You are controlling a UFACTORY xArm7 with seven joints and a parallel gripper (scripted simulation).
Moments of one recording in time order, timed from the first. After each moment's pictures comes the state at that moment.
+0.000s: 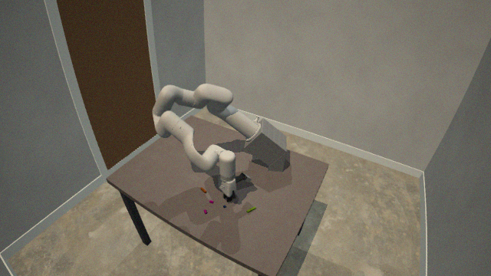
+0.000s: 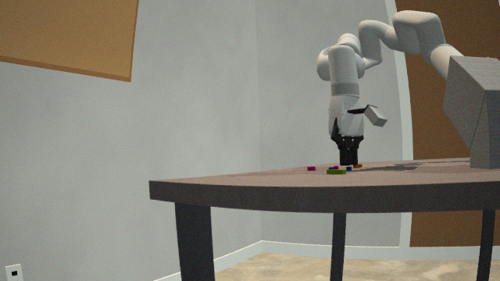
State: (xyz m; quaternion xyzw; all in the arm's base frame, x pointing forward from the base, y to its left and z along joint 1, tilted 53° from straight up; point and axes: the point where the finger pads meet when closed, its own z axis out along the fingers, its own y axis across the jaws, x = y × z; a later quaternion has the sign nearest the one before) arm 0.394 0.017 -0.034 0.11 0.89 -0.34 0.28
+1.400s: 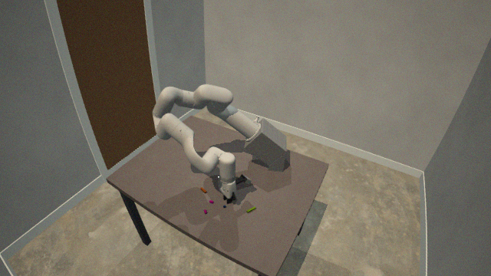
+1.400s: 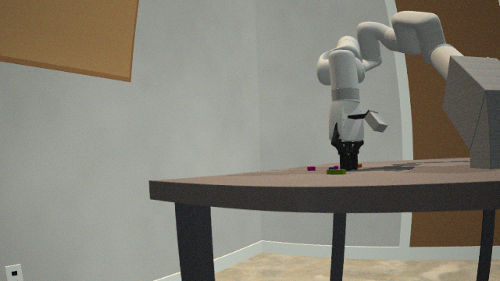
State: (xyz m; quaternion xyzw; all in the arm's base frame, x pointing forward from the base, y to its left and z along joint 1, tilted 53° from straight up) arm 0.400 0.009 -0.041 0.11 0.89 -0.34 0.28
